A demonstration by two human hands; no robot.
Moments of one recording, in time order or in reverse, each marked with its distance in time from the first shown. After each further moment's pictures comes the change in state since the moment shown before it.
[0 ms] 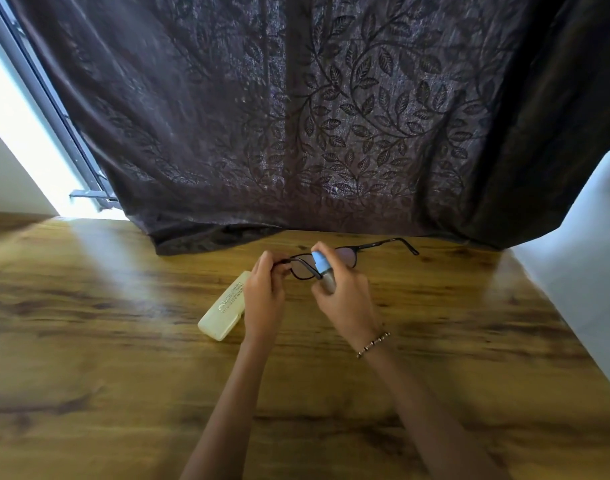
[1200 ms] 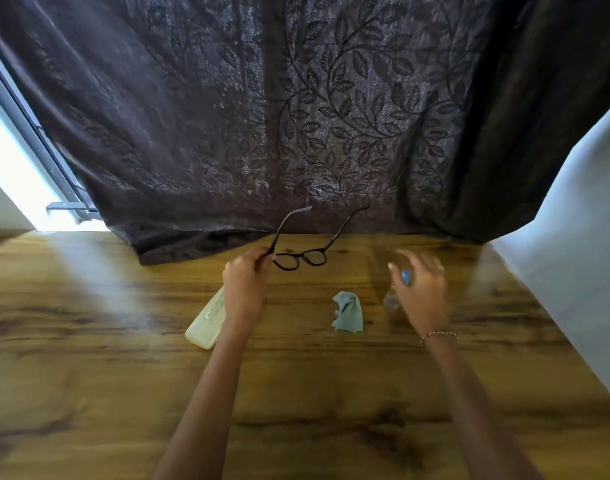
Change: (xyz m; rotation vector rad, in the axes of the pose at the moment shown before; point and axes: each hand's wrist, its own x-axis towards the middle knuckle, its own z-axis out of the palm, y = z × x) left_hand 0.037 -0.003 -0.001 0.310 -0.121 -0.120; right_hand -0.001 0.119 -0.063 -0.243 0.359 0.110
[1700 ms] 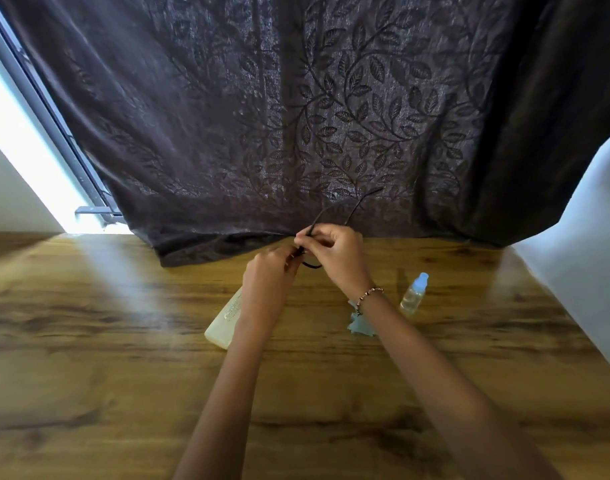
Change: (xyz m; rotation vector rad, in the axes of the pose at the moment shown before) left_hand -0.001 0.026 -0.022 0.155 -0.062 0.217; right_hand 0.030 -0.151 0.043 0.750 -0.324 0.020
